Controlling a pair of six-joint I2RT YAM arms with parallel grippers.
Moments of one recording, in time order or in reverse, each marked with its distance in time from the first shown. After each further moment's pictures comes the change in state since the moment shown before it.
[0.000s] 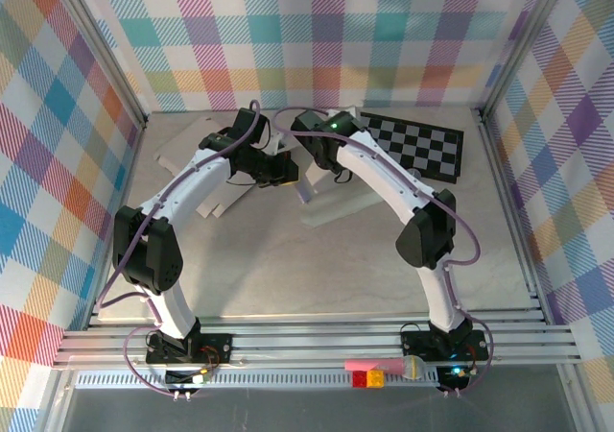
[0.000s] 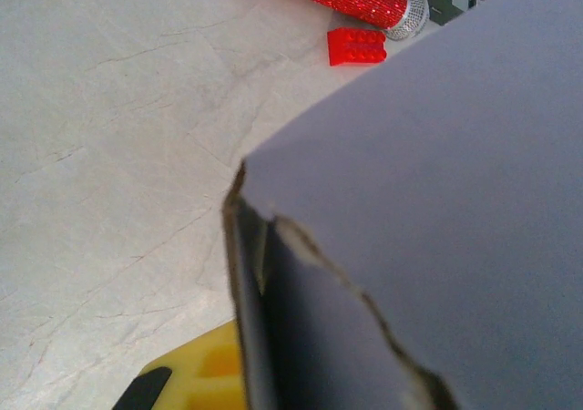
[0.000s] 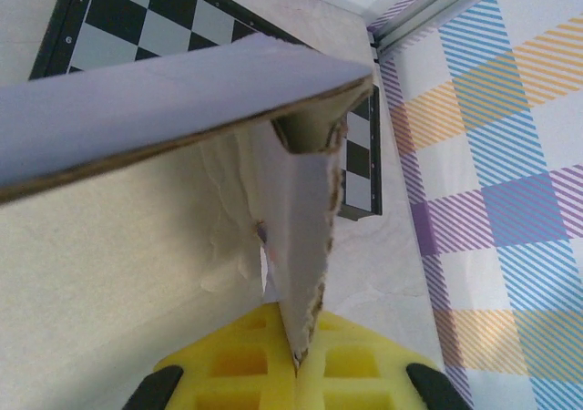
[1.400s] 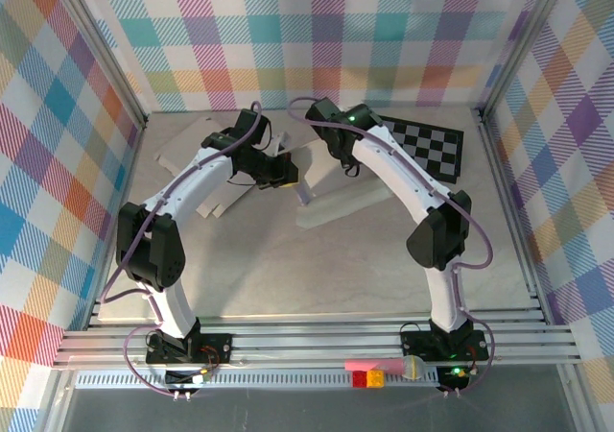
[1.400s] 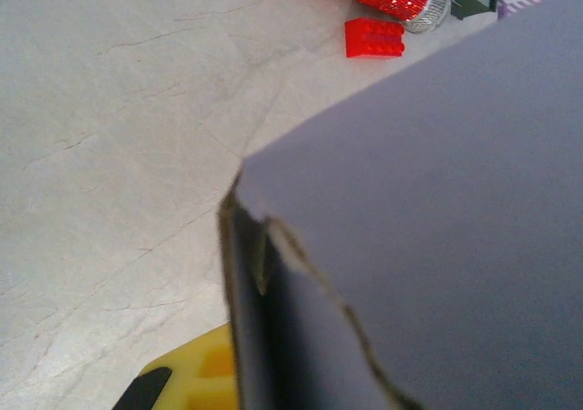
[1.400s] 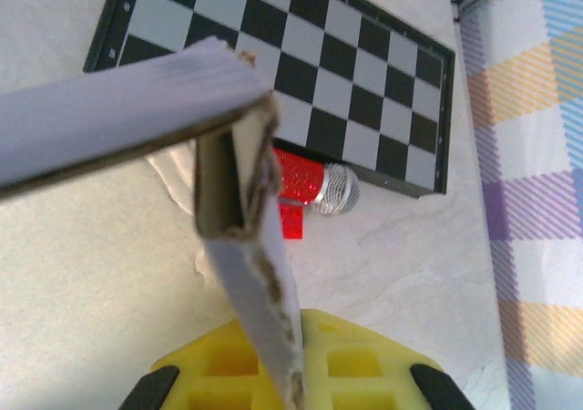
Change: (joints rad) left arm 0.001 0.032 0.012 -0.026 -0.010 -0.003; right arm -0.051 -0.080 -0.069 0.082 -0.226 -0.071
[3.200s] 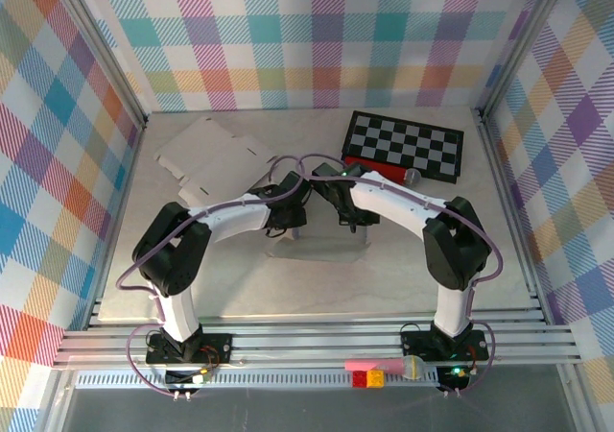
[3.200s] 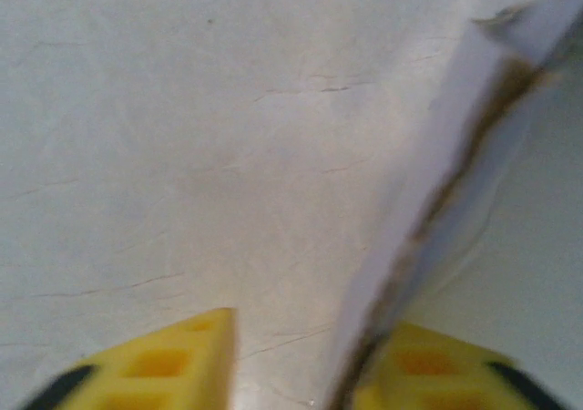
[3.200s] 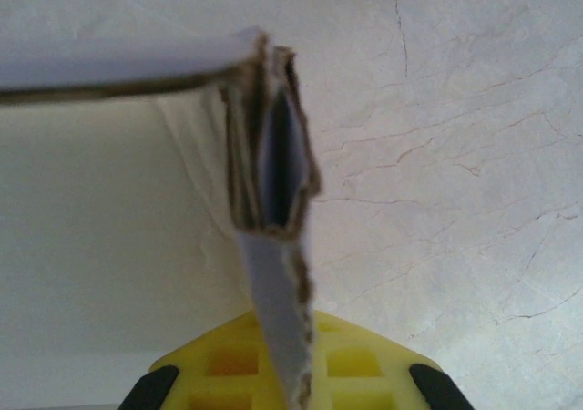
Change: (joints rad) left arm -0.287 0.010 -0.437 0.372 -0.766 -0.309; right arm 0.078 -0.194 -0.701 0.247 -0.238 0.388
